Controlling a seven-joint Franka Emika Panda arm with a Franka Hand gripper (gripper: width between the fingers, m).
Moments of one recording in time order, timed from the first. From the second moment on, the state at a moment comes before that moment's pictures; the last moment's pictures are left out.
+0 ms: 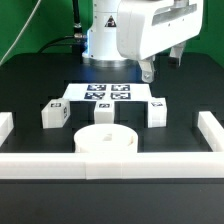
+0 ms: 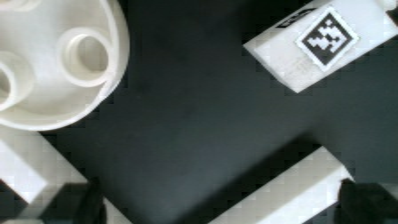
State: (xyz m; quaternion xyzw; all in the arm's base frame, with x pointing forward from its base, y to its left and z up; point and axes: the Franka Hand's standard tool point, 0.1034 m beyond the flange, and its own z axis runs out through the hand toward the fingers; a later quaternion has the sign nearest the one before) arm 0.561 0.058 0.114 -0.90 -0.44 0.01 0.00
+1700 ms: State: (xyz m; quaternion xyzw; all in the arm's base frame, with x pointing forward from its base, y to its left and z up) arm 0.564 -0.015 0.038 -0.86 -0.51 0.02 0.01
